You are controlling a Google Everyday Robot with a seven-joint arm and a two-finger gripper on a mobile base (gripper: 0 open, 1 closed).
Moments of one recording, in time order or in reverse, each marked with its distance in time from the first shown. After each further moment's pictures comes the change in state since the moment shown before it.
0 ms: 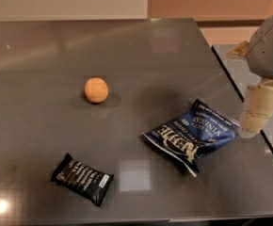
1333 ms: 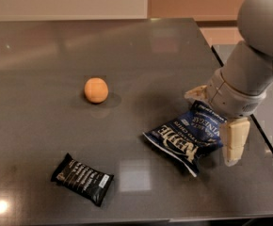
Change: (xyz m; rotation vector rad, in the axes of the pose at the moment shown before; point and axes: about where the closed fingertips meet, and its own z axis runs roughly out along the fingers) arm -0.009 0.030 0.096 -0.151 0.028 -0.394
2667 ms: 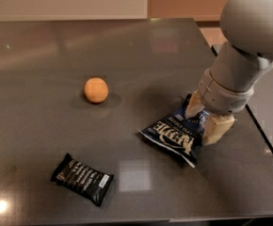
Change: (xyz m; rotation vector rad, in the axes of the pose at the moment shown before) arm -0.001 -0.014 0.013 -0.036 0.022 0.011
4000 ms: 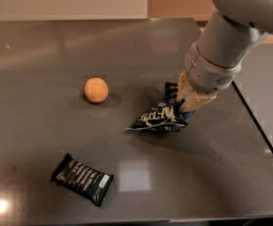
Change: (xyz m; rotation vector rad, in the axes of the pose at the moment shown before) arm -0.035 -0.040 -0.039 0.097 -0.024 -0.036
